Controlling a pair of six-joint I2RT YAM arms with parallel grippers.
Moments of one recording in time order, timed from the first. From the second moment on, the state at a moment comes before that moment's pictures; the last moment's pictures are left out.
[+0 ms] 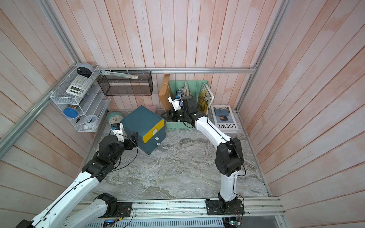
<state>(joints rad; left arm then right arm) -0.41 0.90 0.75 -0.20 -0.27 -0.26 0.52 1.95 1.78 -0.33 -0.59 0.21</state>
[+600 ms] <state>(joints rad) -0.40 1.04 0.75 -0.08 -0.26 -0.26 0.59 2.15 2.03 -0.56 -0.61 0.10</state>
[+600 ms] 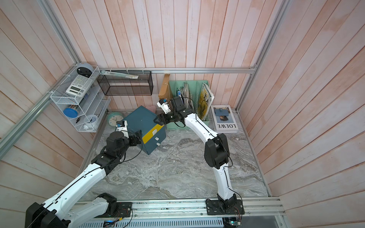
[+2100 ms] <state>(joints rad) -0.38 1.24 0.82 0.08 -0.10 -0.21 0.61 1.67 1.32 -0.21 -0.55 0.39</state>
